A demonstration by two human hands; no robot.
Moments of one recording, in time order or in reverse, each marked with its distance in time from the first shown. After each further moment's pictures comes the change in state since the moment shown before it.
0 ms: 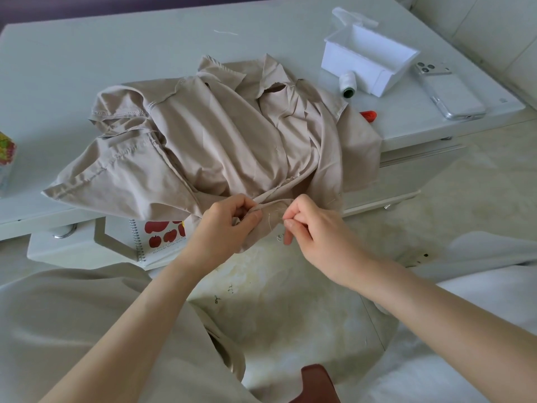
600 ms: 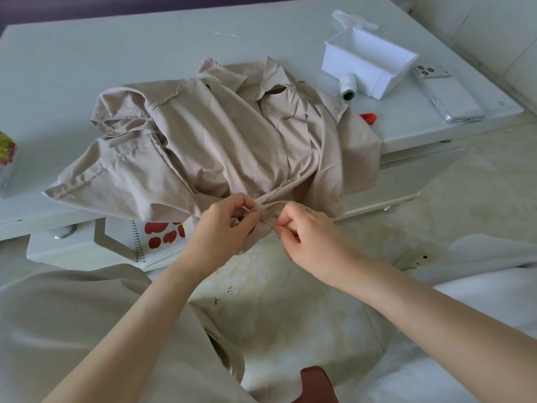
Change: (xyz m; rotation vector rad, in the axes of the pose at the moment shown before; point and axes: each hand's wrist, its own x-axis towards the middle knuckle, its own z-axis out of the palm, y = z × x) left_hand -0.005 0.004 -0.003 0.008 0.029 0.026; right_hand 0.007 -0.008 0.008 -0.139 -0.038 0.034
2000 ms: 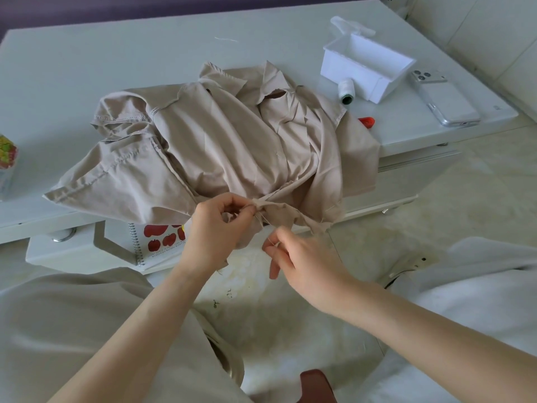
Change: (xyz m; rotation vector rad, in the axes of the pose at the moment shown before) left_hand 0.002 0.000 0.001 -0.130 0.188 -0.017; right_hand -0.020 -0.013 0.010 0.103 -0.144 0.063
